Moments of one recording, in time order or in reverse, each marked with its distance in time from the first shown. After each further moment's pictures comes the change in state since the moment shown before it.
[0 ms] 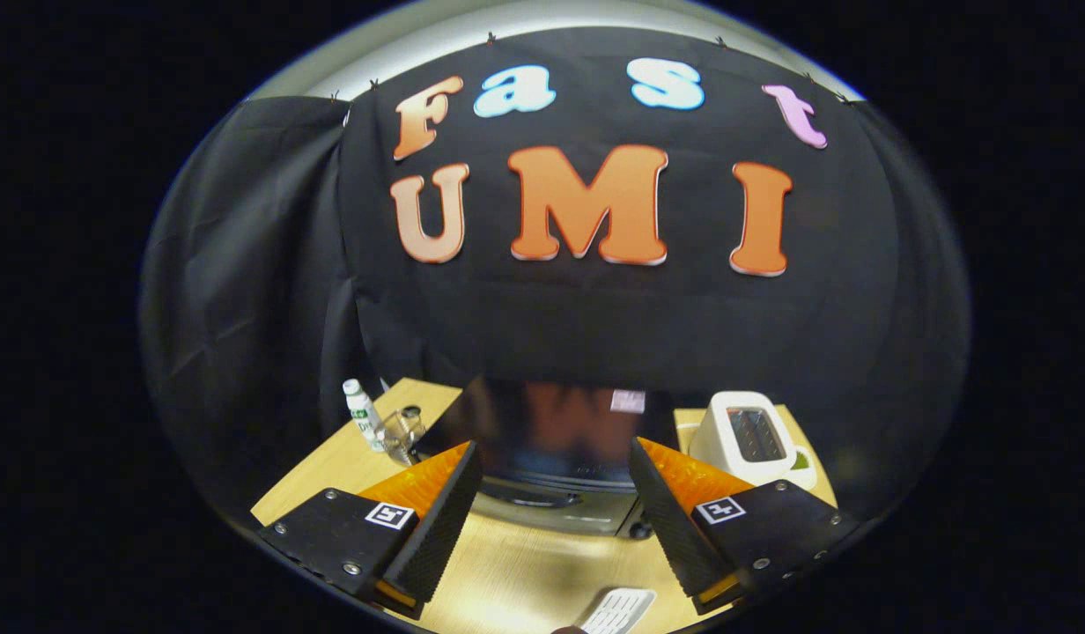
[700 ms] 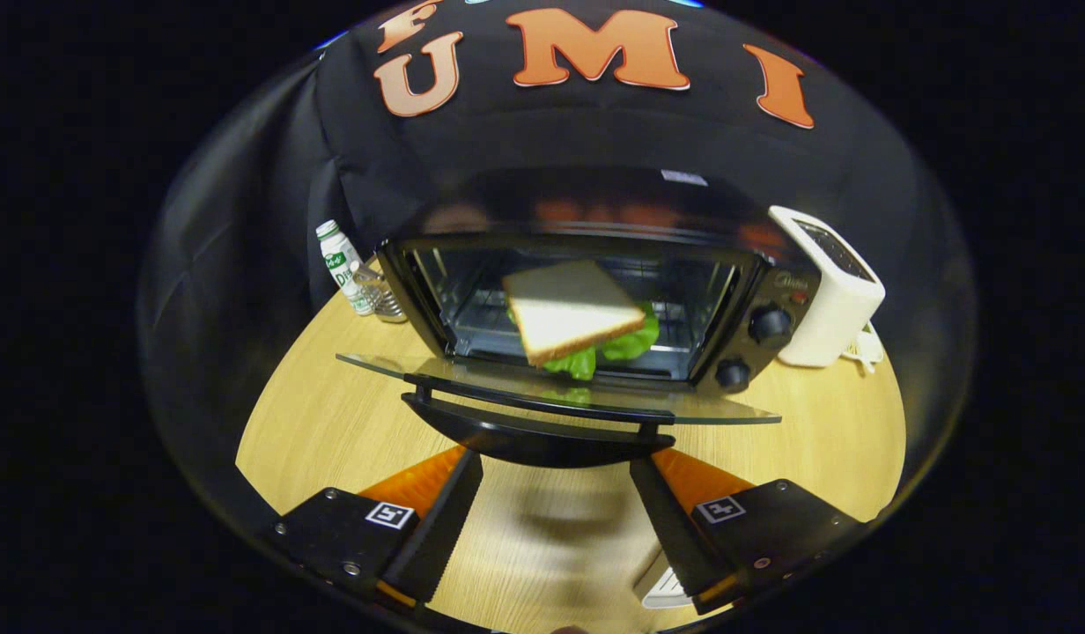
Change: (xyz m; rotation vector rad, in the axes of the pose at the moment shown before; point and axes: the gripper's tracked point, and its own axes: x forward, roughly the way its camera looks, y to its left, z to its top) arm 0.035 0.057 -0.244 0.039 0.502 0.027
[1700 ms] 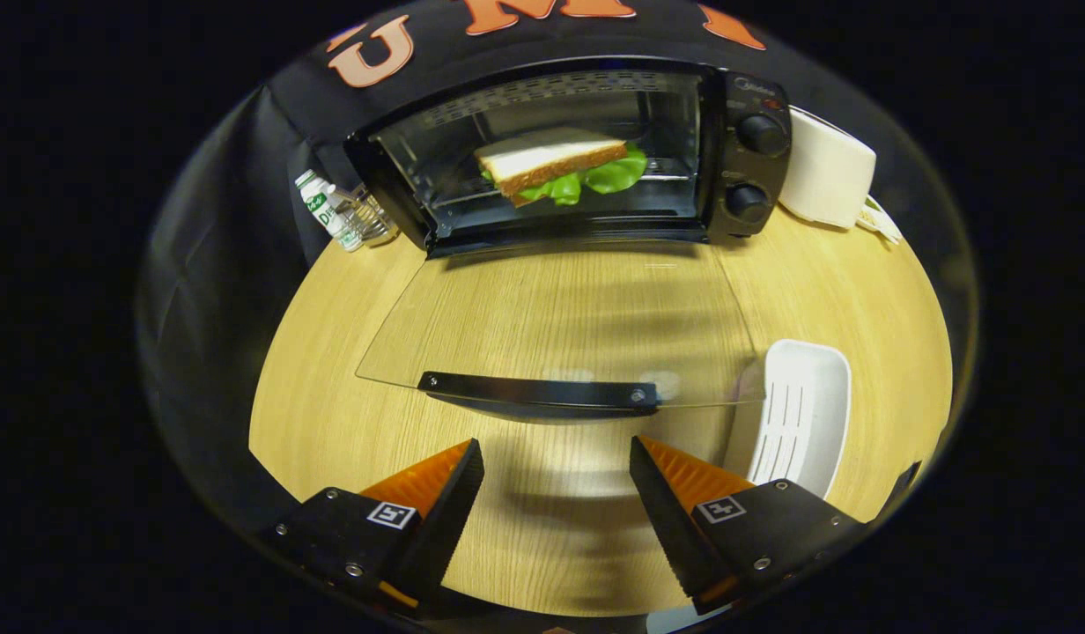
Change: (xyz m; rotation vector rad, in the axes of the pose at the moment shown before) arm 0.012 0.019 -0.139 0.130 0.258 0.069
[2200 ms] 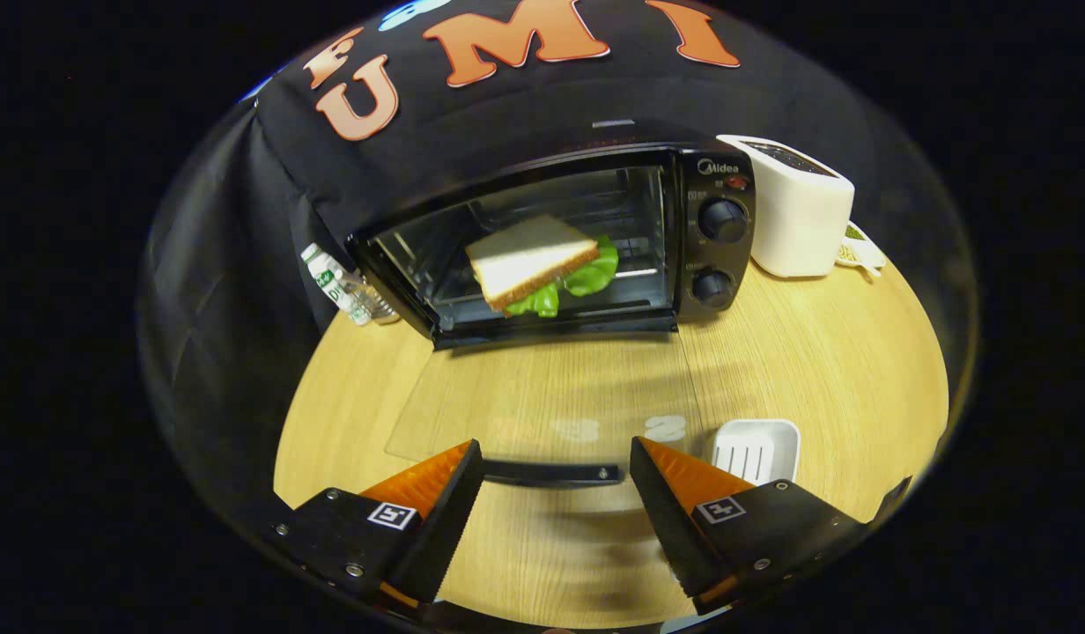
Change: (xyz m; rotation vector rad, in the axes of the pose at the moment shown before) arm -0.034 -0.023 0.049 0.091 -0.143 0.005
